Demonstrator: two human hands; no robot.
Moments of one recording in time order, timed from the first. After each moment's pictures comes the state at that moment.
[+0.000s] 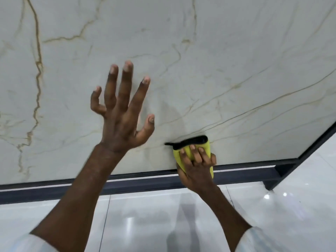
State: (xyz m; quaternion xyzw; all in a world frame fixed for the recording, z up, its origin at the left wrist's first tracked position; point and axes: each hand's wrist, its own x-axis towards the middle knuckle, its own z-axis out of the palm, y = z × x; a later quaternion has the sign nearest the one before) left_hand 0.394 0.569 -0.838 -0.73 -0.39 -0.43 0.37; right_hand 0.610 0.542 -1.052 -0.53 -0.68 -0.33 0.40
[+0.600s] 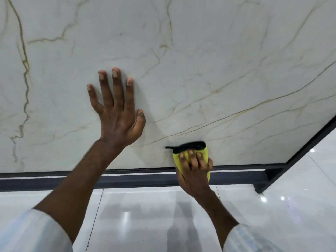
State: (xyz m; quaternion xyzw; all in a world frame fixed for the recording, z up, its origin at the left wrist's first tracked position) left_hand 0.416 0.585 -0.853 -0.72 -0.44 -0.38 0.38; right_hand 0.649 0.534 -1.080 -0.54 -0.68 -0.31 0.38
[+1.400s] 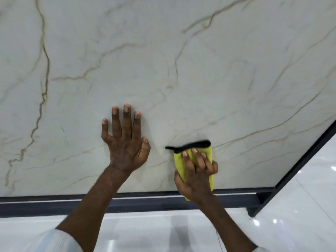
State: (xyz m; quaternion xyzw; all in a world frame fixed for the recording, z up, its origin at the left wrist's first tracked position) left_hand 0.427 0.590 -0.862 -0.68 -0.46 -0.42 0.39; right_hand 0.649 0.546 -0.966 -0.51 -0.66 -0.32 0.44
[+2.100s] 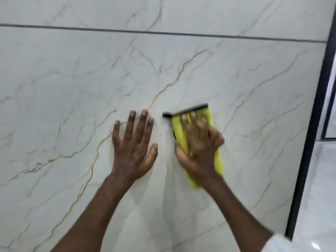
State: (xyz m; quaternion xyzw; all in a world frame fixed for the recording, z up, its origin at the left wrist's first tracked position) left_hand 0.432 0.596 -0.604 -0.66 -0.40 -0.42 0.47; right_hand 0.643 0.565 -0.602 -0.43 -0.60 -0.40 0.54
